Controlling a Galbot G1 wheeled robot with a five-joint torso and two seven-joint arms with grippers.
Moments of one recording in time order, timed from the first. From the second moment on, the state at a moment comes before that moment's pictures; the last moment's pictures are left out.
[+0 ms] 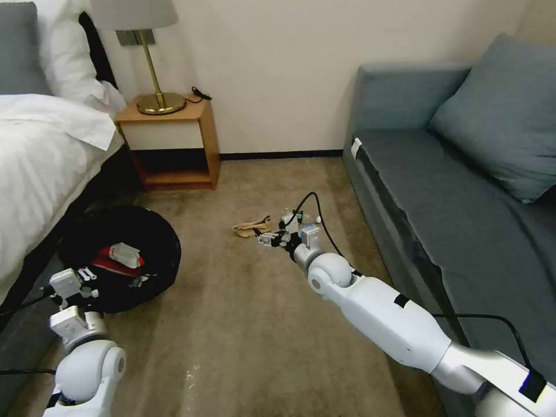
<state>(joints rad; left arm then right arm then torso) 1.44 -1.26 -0.77 -1.85 -0.32 -0.08 -0.48 -0.56 1.22 -0.35 1.36 0.77 -0.12 0.17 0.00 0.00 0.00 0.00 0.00</state>
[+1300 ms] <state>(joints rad) 1.45 -1.28 -0.77 -1.84 -0.28 -0.09 -0.48 -0.59 1.24 -0.33 1.34 0.70 -0.09 0.14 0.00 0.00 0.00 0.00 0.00</state>
